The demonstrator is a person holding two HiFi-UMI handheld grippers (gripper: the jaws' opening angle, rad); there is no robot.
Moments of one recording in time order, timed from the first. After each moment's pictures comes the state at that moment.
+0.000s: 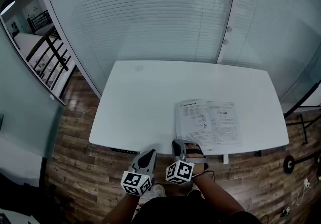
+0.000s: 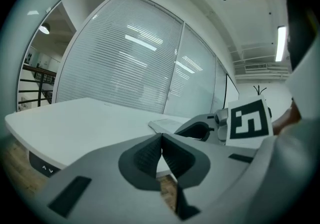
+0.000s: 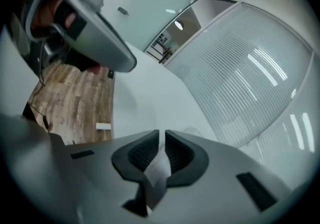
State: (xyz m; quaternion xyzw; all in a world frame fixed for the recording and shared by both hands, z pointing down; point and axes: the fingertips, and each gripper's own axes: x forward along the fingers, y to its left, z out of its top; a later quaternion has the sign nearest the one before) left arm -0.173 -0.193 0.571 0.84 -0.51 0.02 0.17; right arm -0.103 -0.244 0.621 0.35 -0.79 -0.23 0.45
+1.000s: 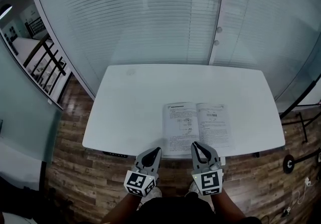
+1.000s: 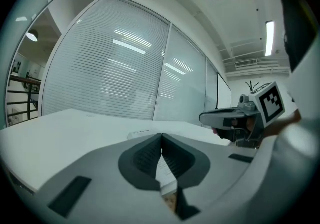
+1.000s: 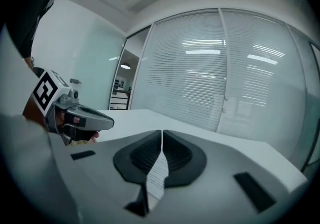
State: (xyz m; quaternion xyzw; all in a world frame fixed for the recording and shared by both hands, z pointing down) left arm -0.102 -0.218 0.532 0.86 -0.49 0.02 0.12; right arm 0.029 -0.233 0.497 0.49 -0.86 -0.03 0.13
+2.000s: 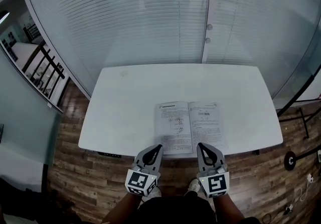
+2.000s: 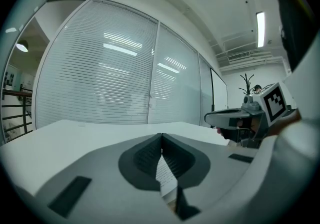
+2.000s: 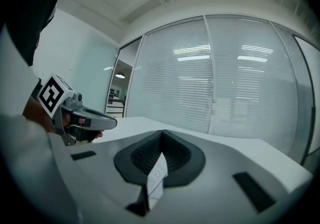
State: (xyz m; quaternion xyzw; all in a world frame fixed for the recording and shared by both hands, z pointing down) left arm -0.052 -0.225 0.504 0.87 -0.48 0.04 0.07; right arm 0.086 -0.221 0.474 0.50 -0.86 -0.03 0.08
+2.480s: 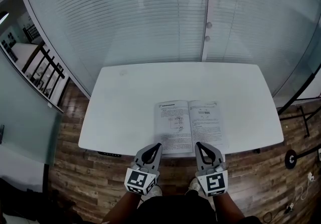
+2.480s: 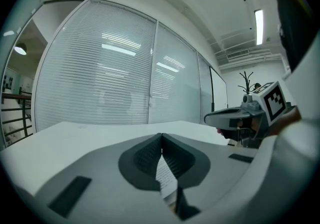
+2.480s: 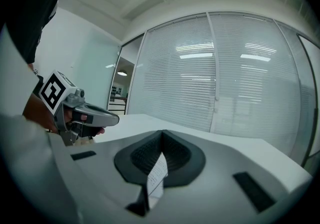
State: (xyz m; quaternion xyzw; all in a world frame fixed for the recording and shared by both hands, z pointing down) left arm -0.056 -0.228 0.507 0.87 -0.48 0.05 0.07; right arm 0.081 -0.223 0.483 0.49 -0.86 -0.03 0.09
